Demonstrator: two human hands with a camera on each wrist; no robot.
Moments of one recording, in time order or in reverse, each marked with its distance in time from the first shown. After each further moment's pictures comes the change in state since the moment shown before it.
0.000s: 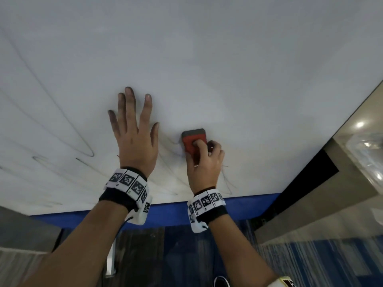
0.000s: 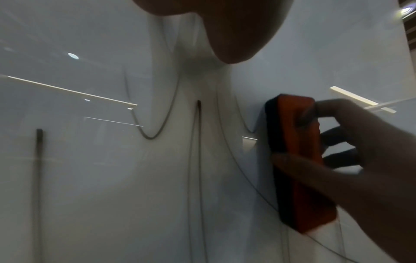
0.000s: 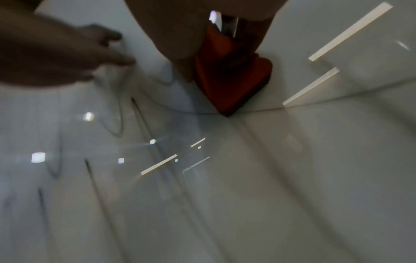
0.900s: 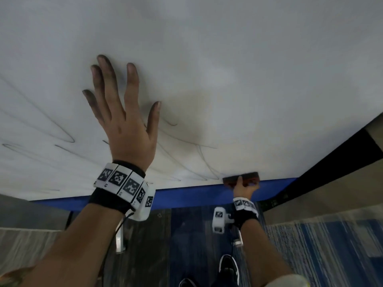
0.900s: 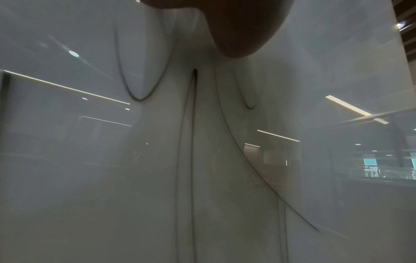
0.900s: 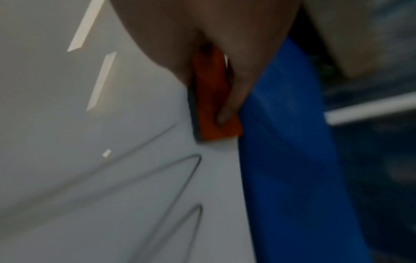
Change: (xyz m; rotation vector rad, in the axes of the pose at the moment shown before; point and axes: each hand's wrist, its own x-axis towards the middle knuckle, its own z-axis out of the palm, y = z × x) left_hand -0.013 0.005 0.025 0.003 0.059 -0.050; right_hand -0.106 0.229 0.038 0.511 0.282 1.233
